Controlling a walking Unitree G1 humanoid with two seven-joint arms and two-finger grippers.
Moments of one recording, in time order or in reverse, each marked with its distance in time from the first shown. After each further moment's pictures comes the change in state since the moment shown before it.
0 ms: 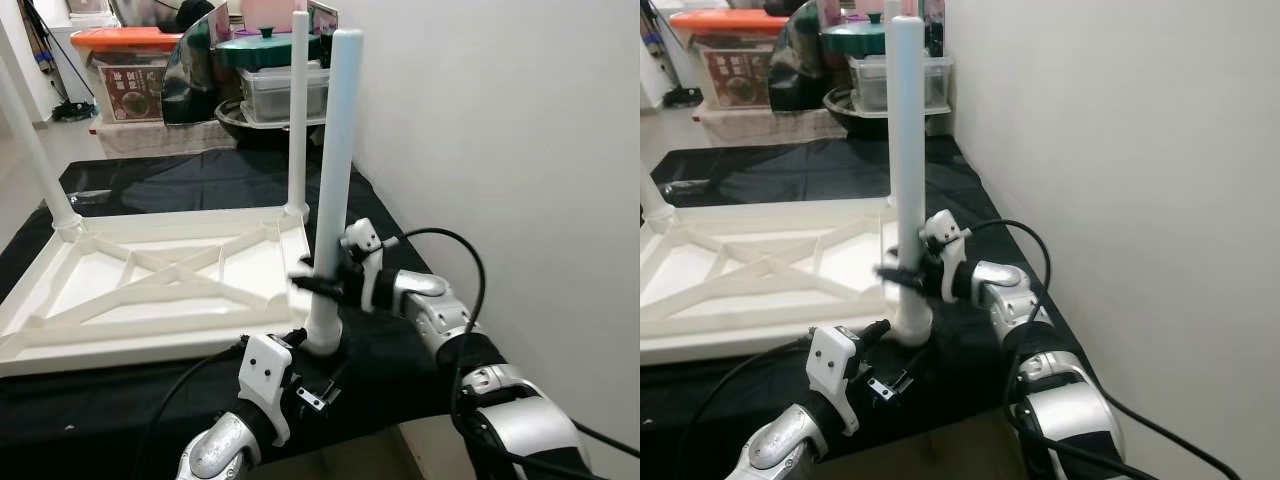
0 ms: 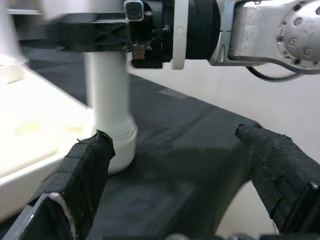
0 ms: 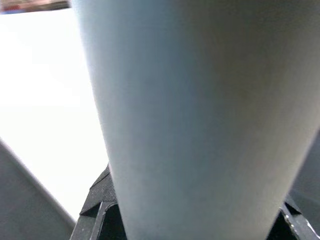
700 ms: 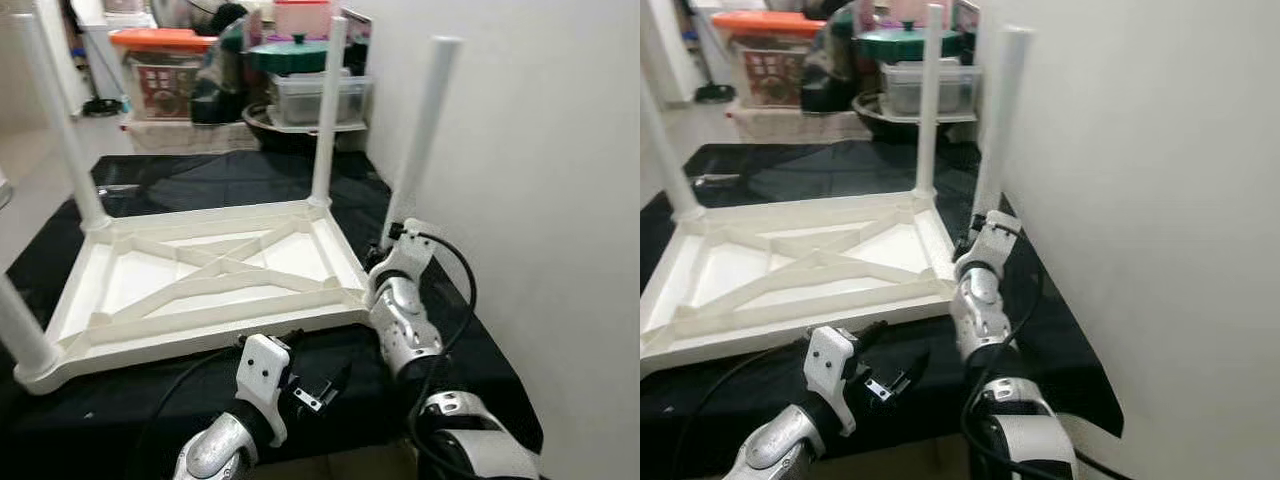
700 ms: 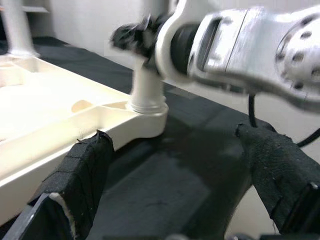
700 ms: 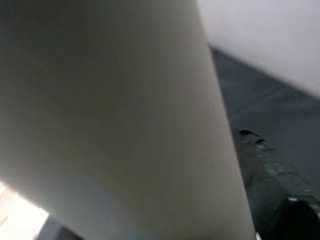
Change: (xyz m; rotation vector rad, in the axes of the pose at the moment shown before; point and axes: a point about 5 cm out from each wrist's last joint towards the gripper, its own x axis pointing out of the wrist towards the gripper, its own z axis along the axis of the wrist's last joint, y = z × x) left arm 0.000 0.001 0.000 0.004 0.005 -0.004; right arm 0.003 0.007 -0.023 0.403 -0.147 -0.768
